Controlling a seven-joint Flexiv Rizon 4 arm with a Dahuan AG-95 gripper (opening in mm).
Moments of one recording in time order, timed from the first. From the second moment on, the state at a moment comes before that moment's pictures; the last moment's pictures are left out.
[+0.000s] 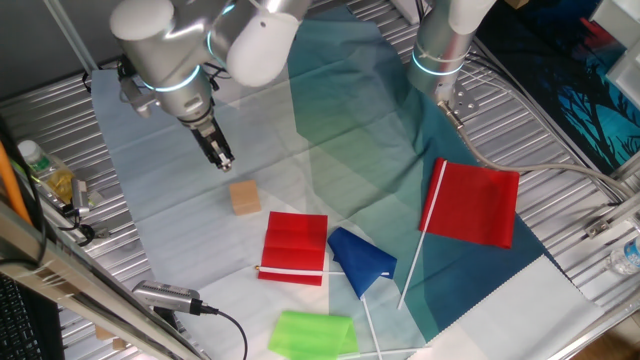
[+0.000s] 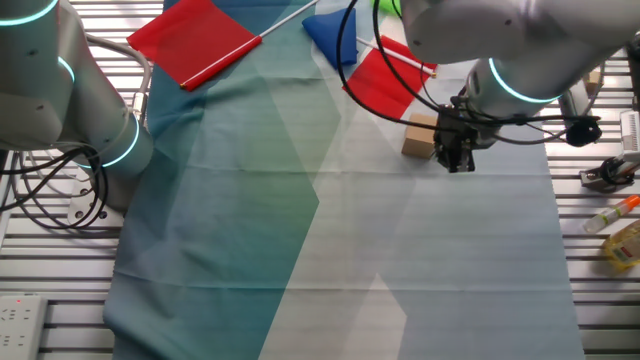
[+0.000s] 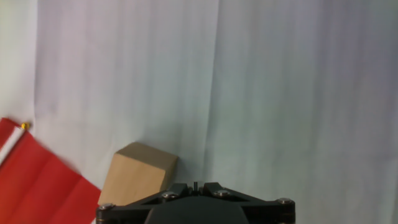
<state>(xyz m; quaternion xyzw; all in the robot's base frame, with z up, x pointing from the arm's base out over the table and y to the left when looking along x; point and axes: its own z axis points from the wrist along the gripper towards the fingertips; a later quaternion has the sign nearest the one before) 0.569 0.004 0.068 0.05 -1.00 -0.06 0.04</state>
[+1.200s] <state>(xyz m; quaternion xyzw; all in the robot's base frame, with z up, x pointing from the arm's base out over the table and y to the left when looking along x) 0.566 0.031 0.048 0.03 -1.00 -0.06 0.04</state>
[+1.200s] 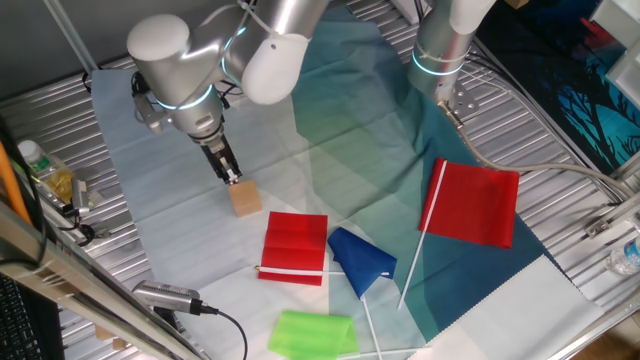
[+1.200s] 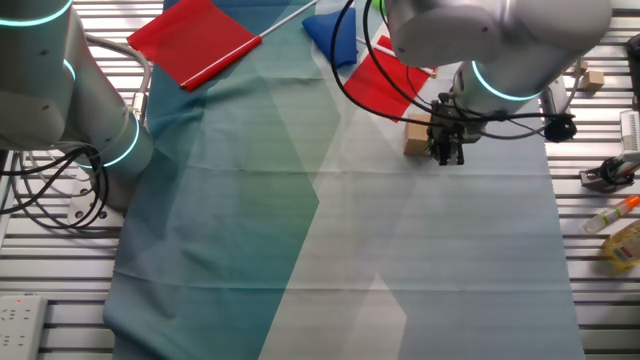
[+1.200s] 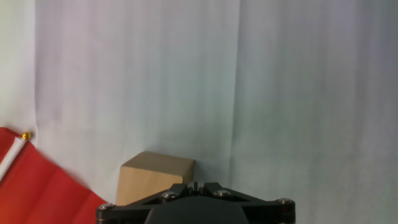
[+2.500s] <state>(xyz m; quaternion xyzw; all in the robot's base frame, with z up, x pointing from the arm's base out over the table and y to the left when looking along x) 0.555 0.022 0.051 0.04 -1.00 -0.06 0.03</state>
